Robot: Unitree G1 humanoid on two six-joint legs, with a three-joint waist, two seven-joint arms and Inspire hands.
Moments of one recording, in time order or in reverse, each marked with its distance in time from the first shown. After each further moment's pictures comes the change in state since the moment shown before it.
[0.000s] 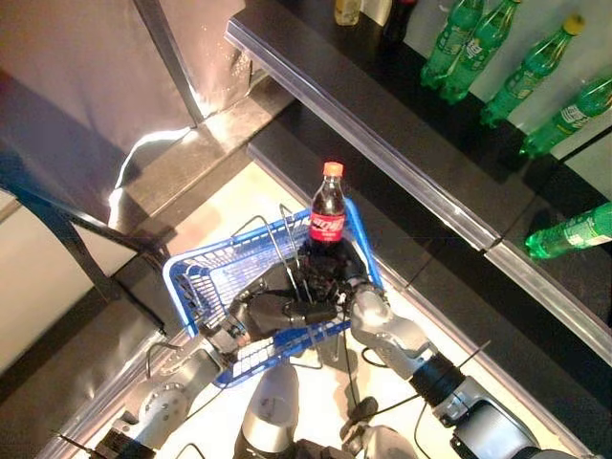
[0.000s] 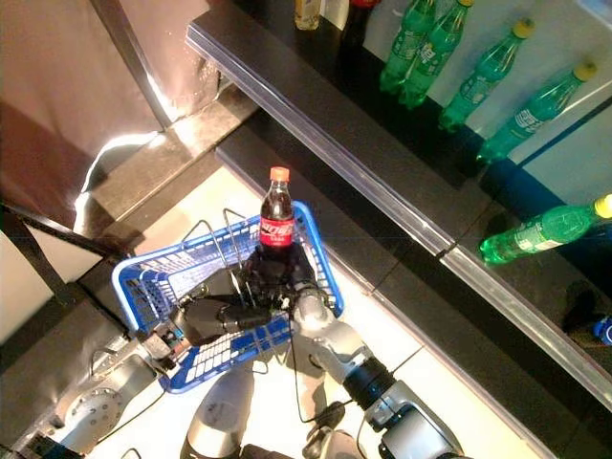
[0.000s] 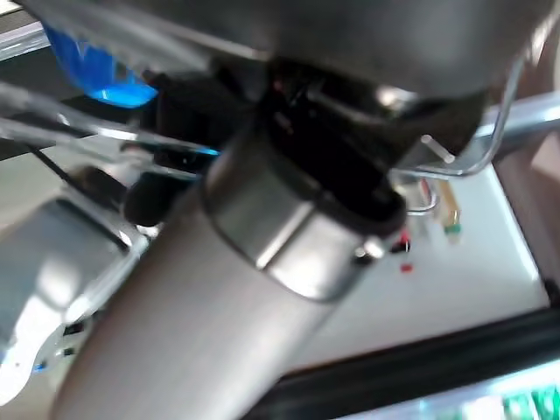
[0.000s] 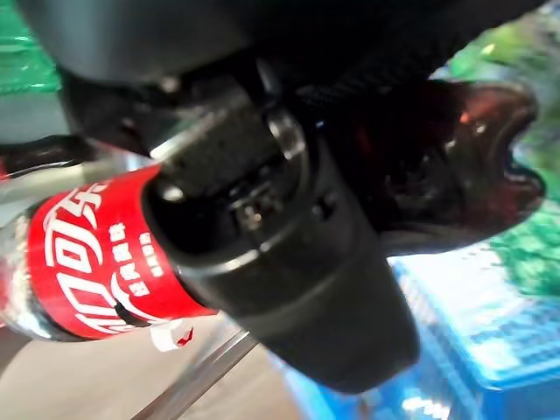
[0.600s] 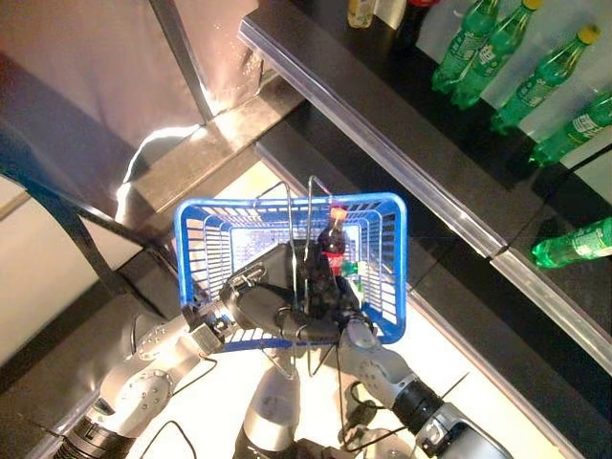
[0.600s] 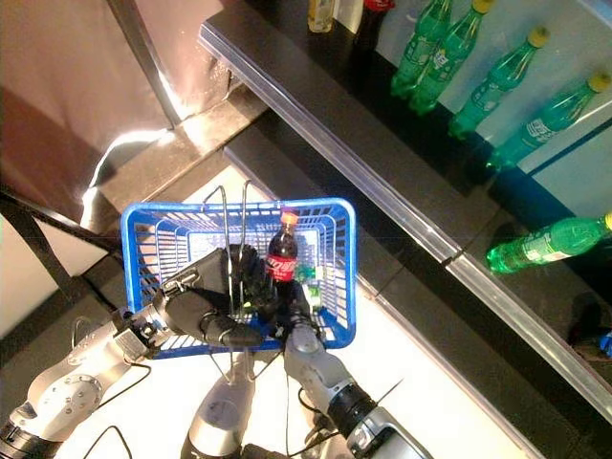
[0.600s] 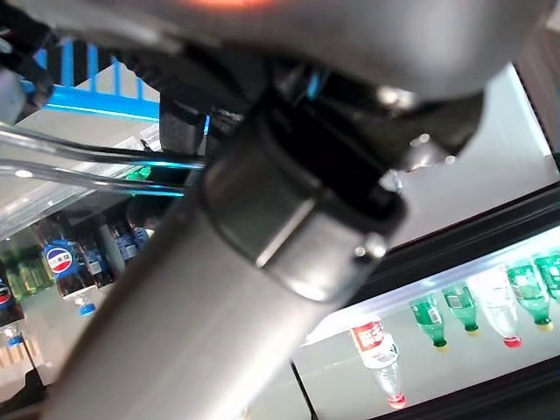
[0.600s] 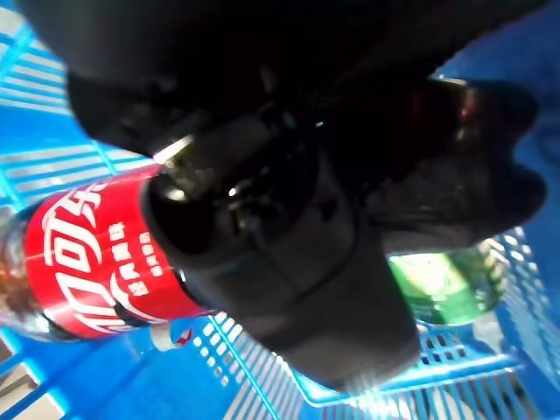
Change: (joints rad) left arm -0.039 0.087 0.058 -0.095 0.022 0.003 -0.140; right arm 0.092 0.126 0.008 0.176 0.078 -0.130 0.056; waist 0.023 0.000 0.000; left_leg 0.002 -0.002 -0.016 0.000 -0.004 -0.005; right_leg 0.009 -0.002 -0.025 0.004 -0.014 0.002
